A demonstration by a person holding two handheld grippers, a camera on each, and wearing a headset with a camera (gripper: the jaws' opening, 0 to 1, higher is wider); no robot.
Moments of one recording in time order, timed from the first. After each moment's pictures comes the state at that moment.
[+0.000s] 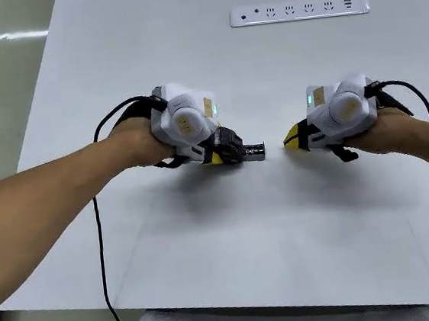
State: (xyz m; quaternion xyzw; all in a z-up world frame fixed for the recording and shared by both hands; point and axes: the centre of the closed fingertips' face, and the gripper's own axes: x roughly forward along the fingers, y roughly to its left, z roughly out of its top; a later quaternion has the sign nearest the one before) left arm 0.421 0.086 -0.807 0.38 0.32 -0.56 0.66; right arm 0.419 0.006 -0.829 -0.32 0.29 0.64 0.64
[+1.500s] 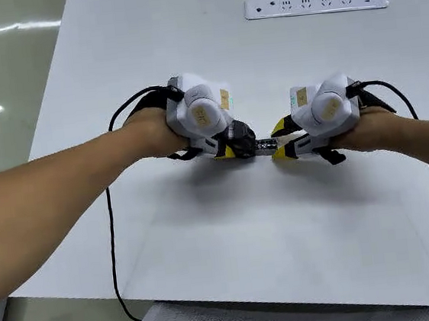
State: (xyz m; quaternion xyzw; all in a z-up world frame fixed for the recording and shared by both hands) left arm 0.424 0.090 -0.807 0.38 0.32 -0.56 0.66; right arm 0.414 0.046 -0.837 -0.32 0.29 0.66 0.62
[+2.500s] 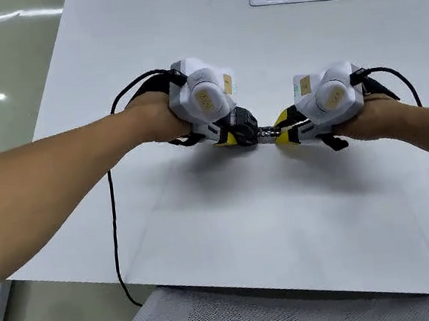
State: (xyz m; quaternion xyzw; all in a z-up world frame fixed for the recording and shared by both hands) left arm 0.424 0.091 -0.807 0.38 0.33 -0.56 0.66; right arm 0.414 0.041 -0.836 -0.33 0.28 0.66 0.61
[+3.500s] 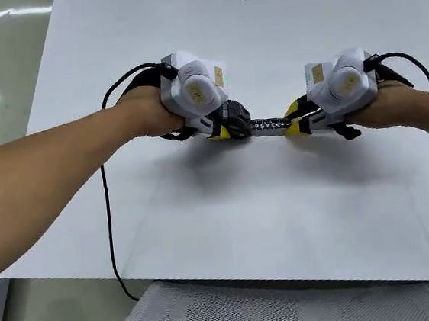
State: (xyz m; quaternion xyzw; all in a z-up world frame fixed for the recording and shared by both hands) left arm 0.424 0.092 -0.806 0.38 0.33 -0.56 0.66; right arm 0.418 0.004 -0.837 -0.33 0.29 0.65 0.62
